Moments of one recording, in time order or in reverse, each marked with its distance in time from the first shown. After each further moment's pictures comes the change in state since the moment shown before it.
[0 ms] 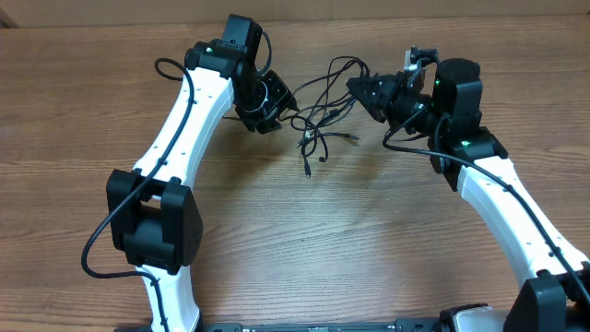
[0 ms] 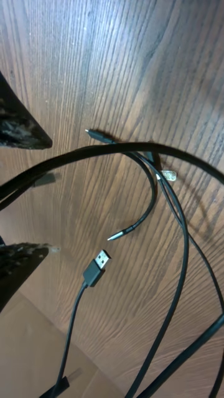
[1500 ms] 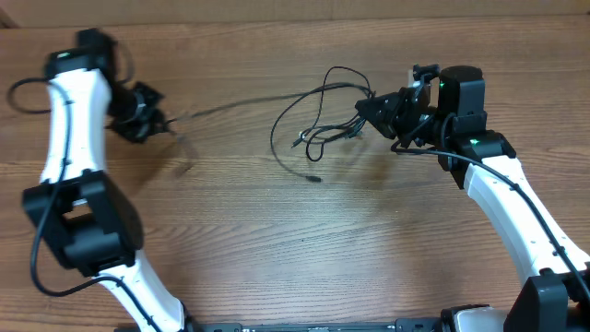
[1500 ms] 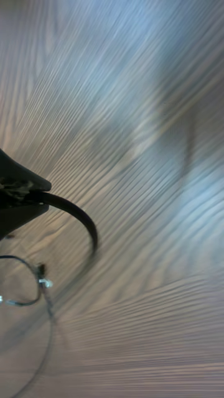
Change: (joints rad) left arm 0.526 0.000 0.000 -0.215 -0.179 0.195; right arm -0.047 0.000 0.000 -0.253 -0.044 -0.167
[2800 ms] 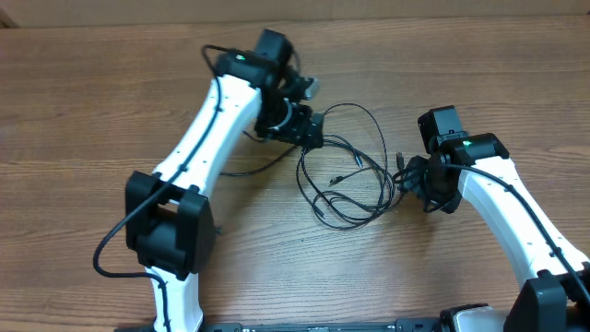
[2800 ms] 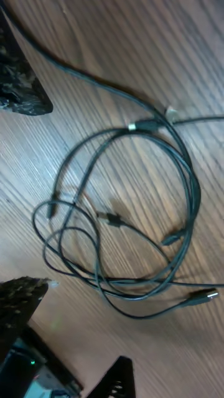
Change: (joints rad) left arm -0.650 0.000 0.000 0.103 0.108 0.708; right arm 0.040 0.000 -0.002 -0.826 0.765 -0.251
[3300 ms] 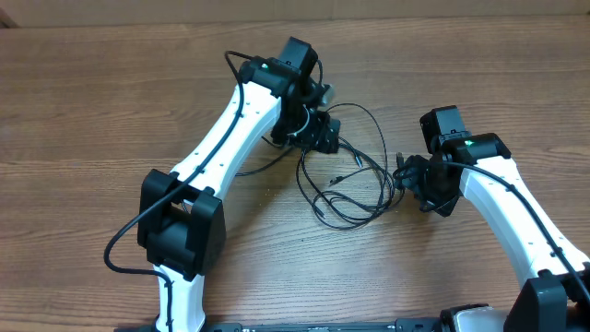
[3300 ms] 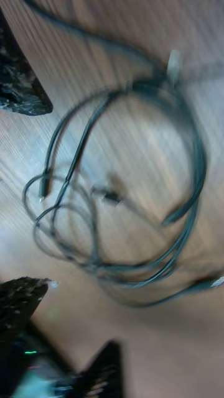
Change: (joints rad) left arm -0.080 0.023 -0.006 0.026 0.013 -0.059; right arm -0.011 0.000 0.000 -0.006 -0.081 0.072
